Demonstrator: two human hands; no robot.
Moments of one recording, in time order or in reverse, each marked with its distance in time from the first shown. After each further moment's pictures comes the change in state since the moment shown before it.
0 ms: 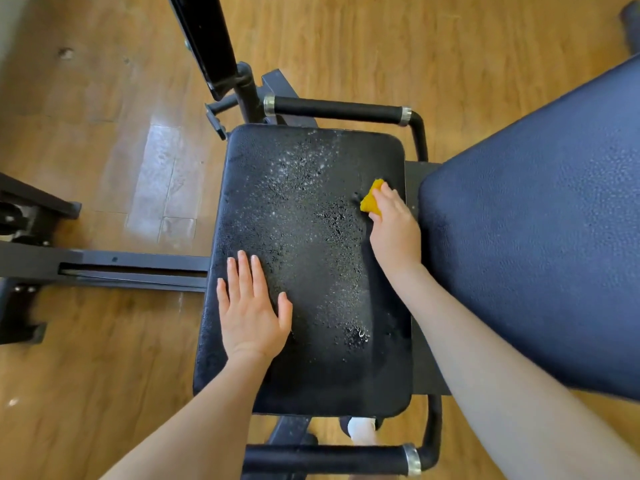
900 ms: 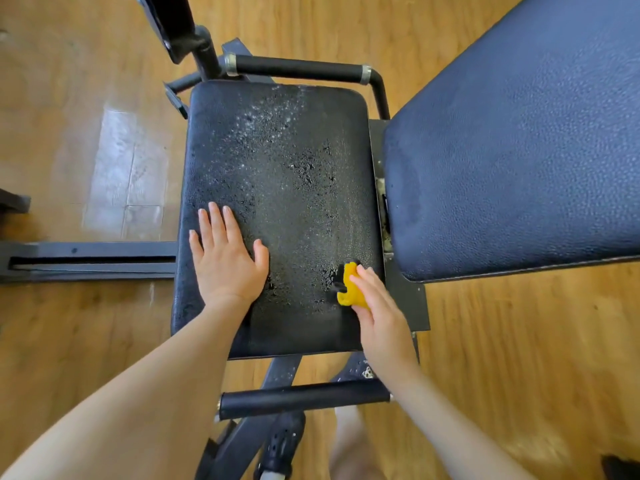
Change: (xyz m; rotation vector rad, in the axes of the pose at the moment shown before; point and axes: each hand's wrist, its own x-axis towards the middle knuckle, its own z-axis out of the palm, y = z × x) left_hand -0.002 -0.001 0.001 -0.083 0.061 0.022; right_hand -0.220 0.013 0.000 0.308 0.021 -0.009
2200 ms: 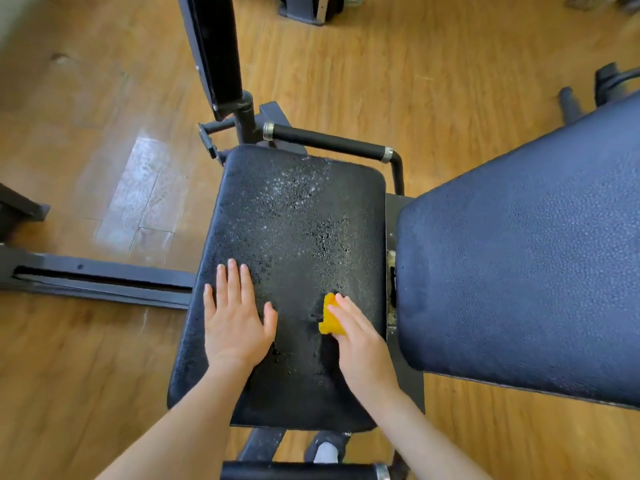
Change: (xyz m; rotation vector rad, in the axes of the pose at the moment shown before) left_hand 0.003 0.001 -0.004 0.030 -0.018 0.005; right_hand 0.076 -0.033 -0.001 -0.127 -0.224 -0.079
